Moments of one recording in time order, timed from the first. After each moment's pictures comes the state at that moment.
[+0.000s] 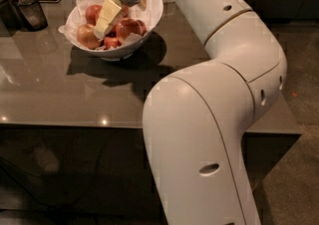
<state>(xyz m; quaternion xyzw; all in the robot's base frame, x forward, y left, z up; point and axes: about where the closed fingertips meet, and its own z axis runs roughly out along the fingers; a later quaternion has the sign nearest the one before) 0.713 0.091 0.932 -0.48 0.86 0.10 0.16</state>
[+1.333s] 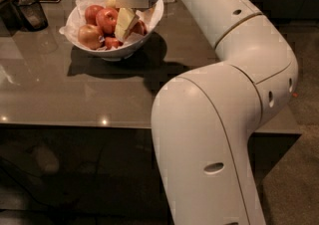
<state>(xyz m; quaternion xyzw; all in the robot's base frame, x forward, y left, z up) 0.733 0.055 0.912 -0.45 0.87 0.08 0.17</state>
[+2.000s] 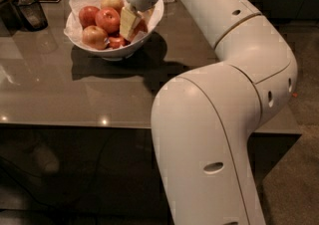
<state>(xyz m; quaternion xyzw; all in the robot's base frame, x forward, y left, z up) 0.733 0.055 0.912 -0.45 0.87 0.08 0.17</state>
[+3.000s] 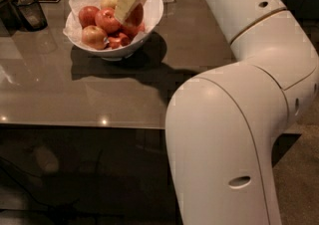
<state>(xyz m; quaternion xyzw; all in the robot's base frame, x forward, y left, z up) 0.716 0.061 0.973 -0.49 0.83 0.12 0.23</state>
